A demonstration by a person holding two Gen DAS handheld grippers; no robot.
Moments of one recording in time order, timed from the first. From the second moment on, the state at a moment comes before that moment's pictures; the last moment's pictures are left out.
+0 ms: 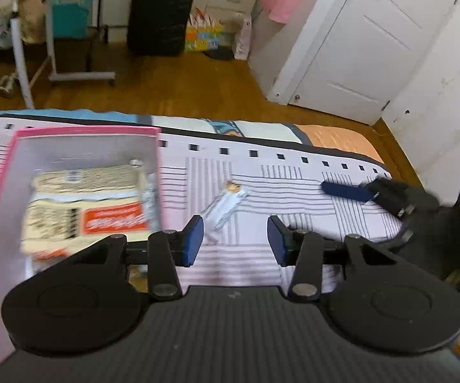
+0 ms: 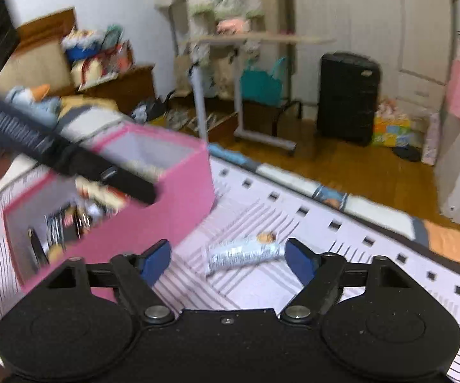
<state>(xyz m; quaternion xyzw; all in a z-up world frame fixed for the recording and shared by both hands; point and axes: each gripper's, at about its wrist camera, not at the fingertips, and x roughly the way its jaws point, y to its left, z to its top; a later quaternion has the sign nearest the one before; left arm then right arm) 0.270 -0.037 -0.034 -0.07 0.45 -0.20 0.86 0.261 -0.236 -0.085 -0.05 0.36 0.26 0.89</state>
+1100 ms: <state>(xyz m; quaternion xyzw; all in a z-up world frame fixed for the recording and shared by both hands) 0.354 -0.119 -0.154 -0.07 0.56 -0.15 0.81 0.285 -0.200 -0.176 -0.04 0.35 0.17 0.92</state>
